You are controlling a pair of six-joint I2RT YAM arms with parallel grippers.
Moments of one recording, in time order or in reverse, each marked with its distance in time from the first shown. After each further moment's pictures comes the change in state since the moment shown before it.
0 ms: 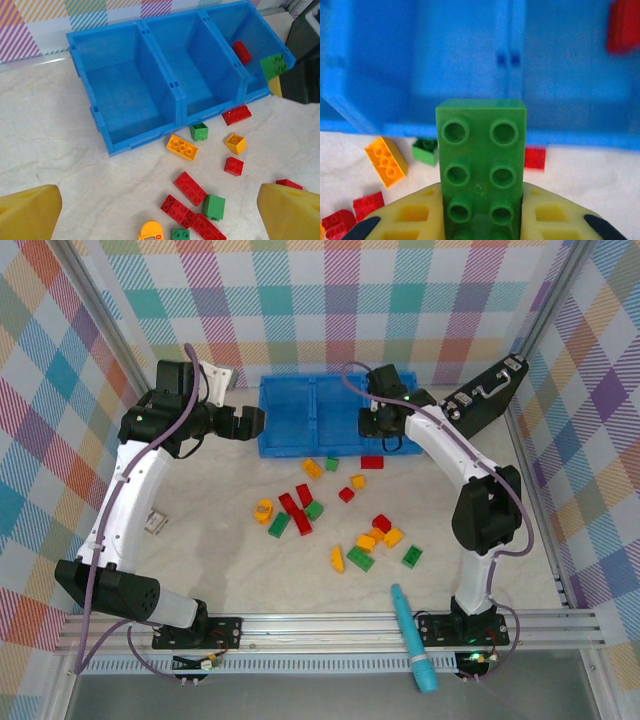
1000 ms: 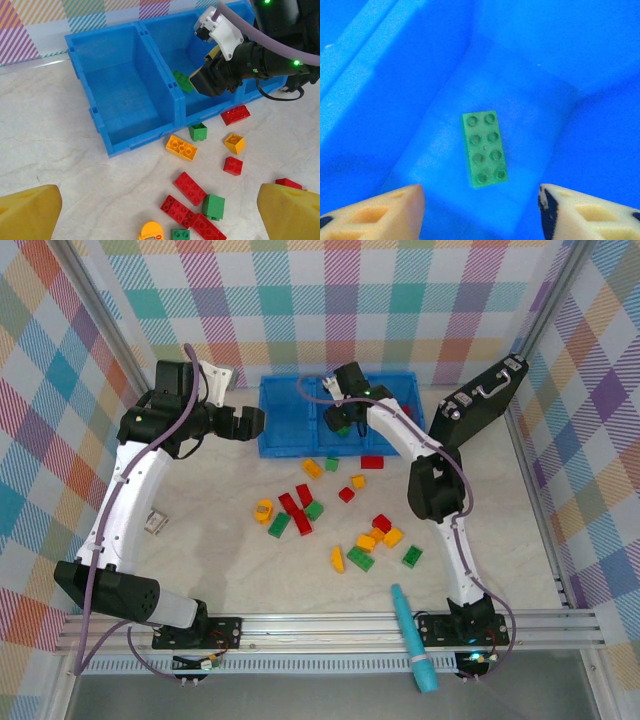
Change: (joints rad) left arm 0.000 -0.005 0.000 0.000 0.009 0.008; right arm 0.037 0.467 0.456 0.060 0.023 -0.440
